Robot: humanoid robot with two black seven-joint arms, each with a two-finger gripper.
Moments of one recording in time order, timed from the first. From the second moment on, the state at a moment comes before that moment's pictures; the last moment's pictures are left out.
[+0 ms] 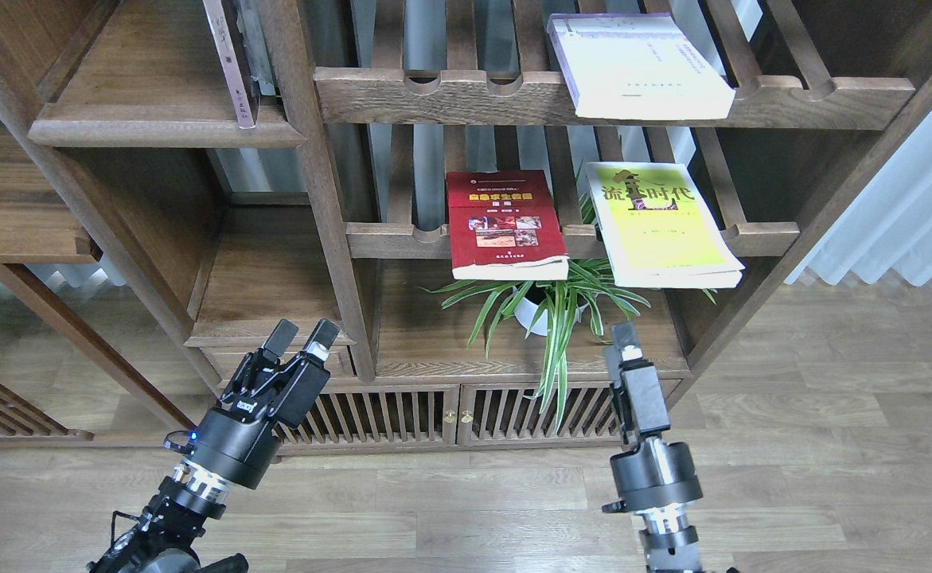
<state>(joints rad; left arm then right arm) 0.12 0.00 -1.21 -1.33 0.75 -0.49 -0.33 -0.30 0.01 1.07 1.42 -0.24 0.58 0.49</state>
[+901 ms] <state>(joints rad) 0.12 0.00 -1.17 -1.33 0.68 -0.49 -0.32 -0.27 -0.12 1.05 1.39 -0.12 0.58 0.42</state>
